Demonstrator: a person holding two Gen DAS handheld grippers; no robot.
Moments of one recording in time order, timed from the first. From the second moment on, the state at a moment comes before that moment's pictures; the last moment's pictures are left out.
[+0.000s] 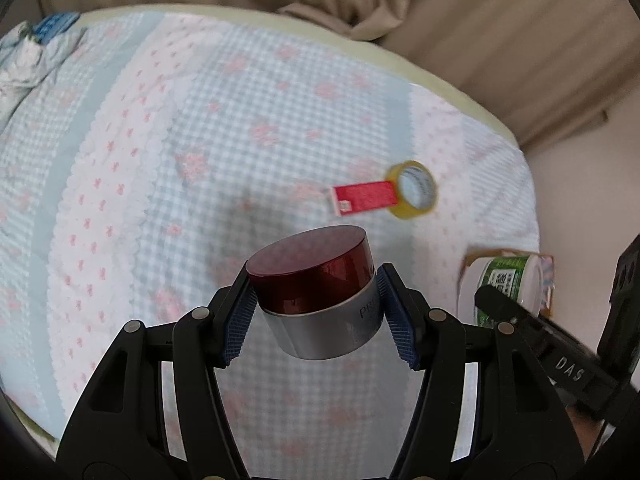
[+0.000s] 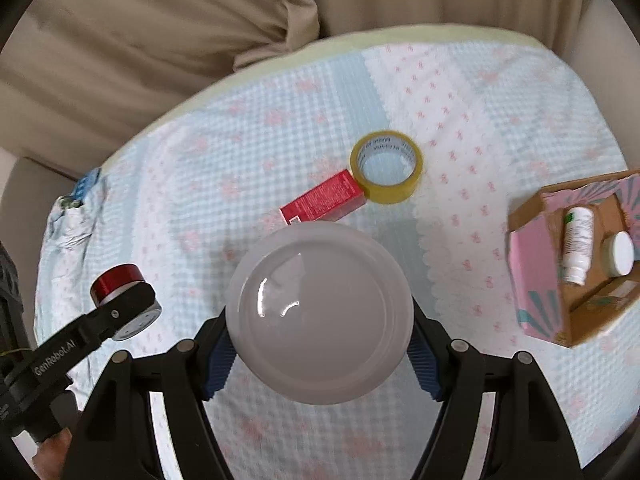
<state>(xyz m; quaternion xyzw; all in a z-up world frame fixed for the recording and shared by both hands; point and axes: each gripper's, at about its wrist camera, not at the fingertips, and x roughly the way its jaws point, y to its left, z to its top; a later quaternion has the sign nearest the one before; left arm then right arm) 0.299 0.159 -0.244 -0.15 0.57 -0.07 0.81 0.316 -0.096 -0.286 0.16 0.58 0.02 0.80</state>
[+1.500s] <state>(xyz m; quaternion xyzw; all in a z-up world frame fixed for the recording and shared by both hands) 0.266 -0.320 -0.319 -0.10 0.63 -0.18 0.75 0.289 -0.522 -0.335 0.15 0.60 0.02 0.79</state>
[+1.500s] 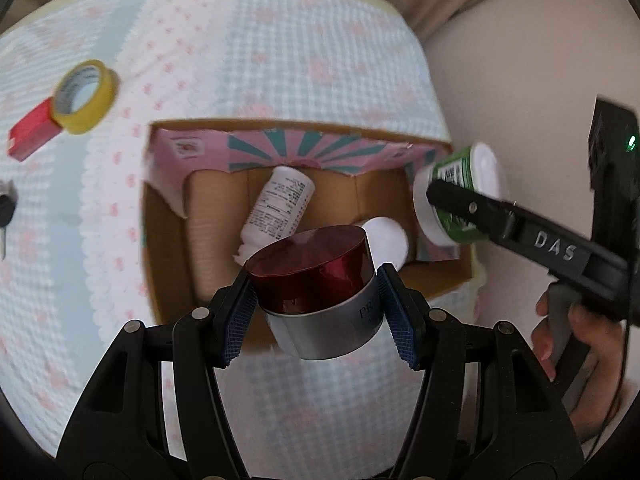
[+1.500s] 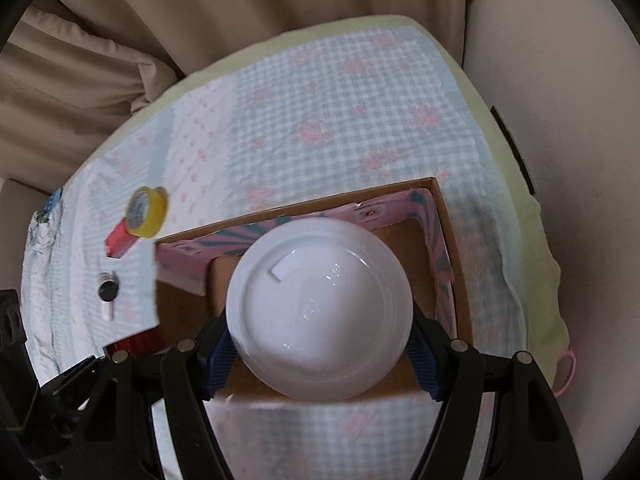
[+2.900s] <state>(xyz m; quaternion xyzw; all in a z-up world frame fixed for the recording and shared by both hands) 0.222 -0.280 -0.297 -0.01 0.61 -0.14 0.78 0.267 -0.530 -0.322 0.11 0.56 0.00 0.82</state>
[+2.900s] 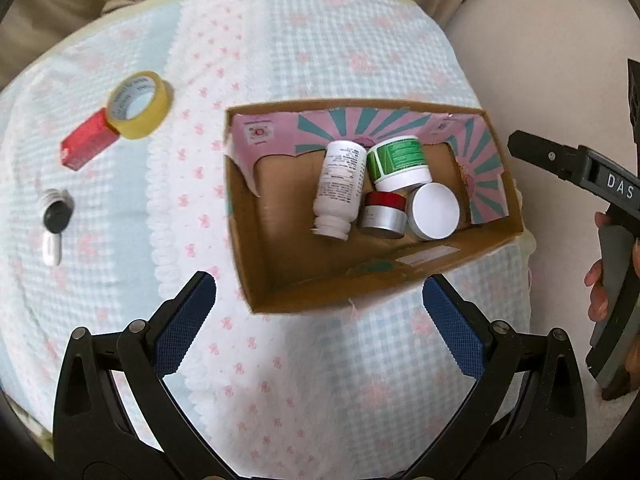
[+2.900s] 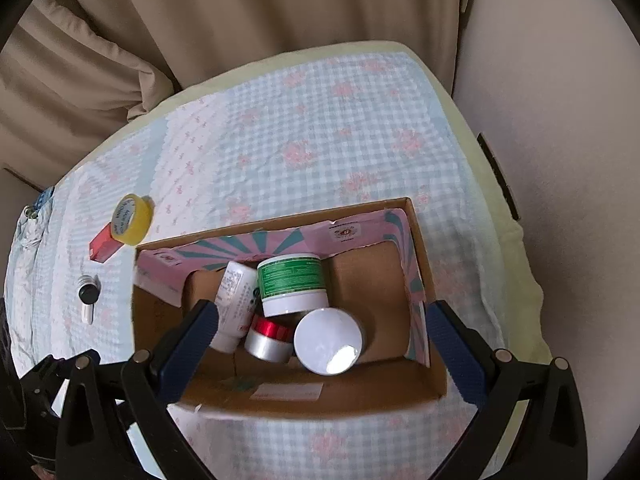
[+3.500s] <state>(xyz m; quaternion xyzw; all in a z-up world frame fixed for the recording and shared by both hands) 0.153 -0.143 -0.189 -0.04 0.55 -0.10 0.83 0.196 -0.425 -0.221 0.03 0.53 0.04 0.84</state>
